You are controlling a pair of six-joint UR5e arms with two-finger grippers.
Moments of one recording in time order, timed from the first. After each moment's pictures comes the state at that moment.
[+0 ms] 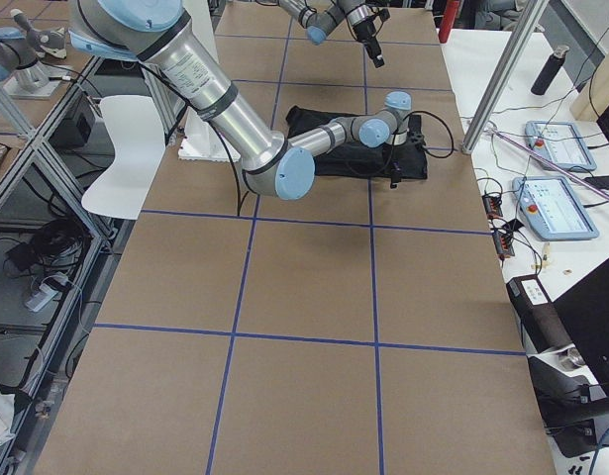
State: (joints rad) left arm -0.84 -2.03 -1.61 -2.48 -1.84 -1.43; right arm 0.80 -0.72 1.06 -1.36 1.93 0.73
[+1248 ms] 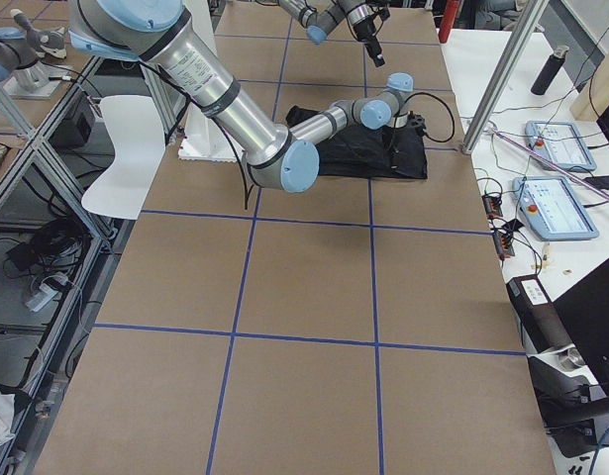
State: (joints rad) left arm -0.84 -2.03 -1.62 -2.48 -1.84 -1.43; right arm 0.79 -0.64 1.08 -1.44 1.97 0.77
